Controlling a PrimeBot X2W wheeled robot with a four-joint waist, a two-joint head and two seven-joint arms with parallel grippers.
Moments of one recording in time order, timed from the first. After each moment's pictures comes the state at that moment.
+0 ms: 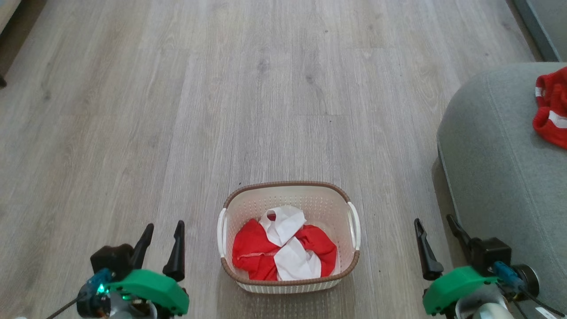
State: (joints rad) left arm -0.05 0.05 -0.05 0.41 -0.31 -0.11 -0.25; right arm -0.01 -0.04 -0.01 0.39 0.07 0.13 -0.26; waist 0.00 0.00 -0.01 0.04
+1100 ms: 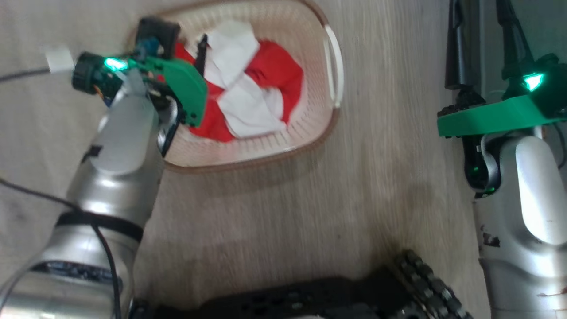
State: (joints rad) left arm -0.96 0.04 -0.28 0.93 -0.07 -0.05 -0.09; right arm -0.55 -0.05 -0.01 0.19 0.17 0.13 -0.26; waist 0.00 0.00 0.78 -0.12
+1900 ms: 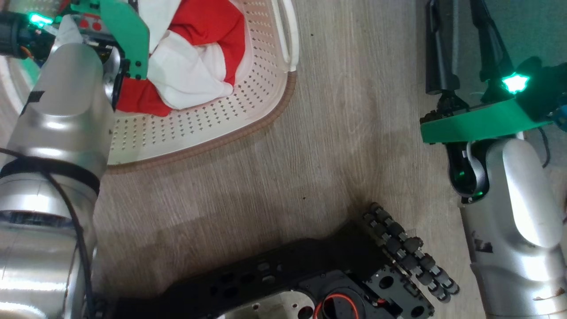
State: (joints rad) left arm -1.23 0.11 -0.26 1.24 -0.07 0.03 -0.06; right arm -0.54 -0.05 0.07 0.16 0.25 0.13 -0.26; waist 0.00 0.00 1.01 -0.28
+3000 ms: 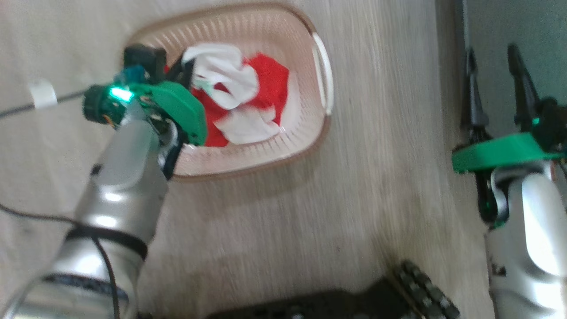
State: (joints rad) left arm -0.96 0.04 -0.33 1.08 -0.27 -0.11 -0.25; right arm -0.43 -0.05 -0.10 0.21 0.09 0.13 -0.26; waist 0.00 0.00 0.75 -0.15
